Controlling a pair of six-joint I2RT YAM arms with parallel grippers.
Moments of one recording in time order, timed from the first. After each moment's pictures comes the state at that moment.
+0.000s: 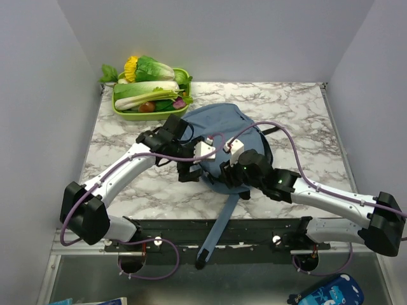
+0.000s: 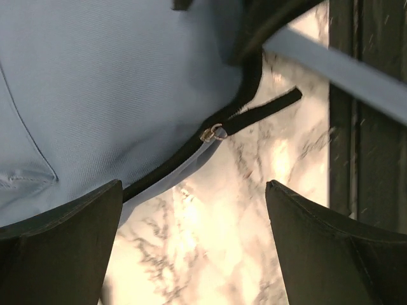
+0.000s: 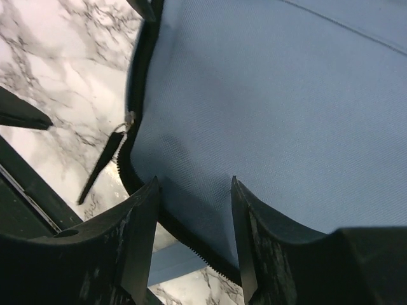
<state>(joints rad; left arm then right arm) -0.56 1.37 1.14 -0.78 0.68 0.81 0.98 1.14 0.77 -0.17 0.17 0.16</state>
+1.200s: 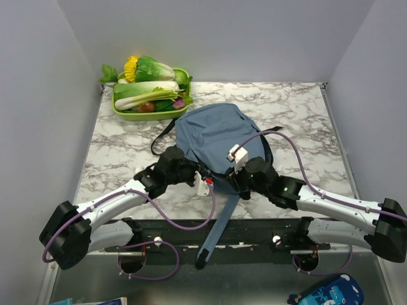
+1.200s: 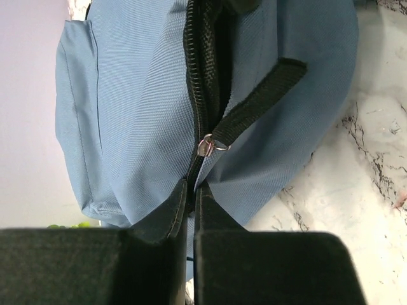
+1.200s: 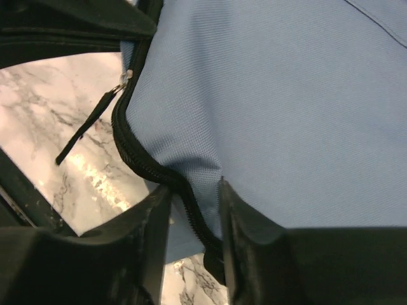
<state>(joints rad) -0.74 1.11 0.58 0.00 0.38 1.20 0.98 1.04 0.62 -0.10 0.18 0.07</state>
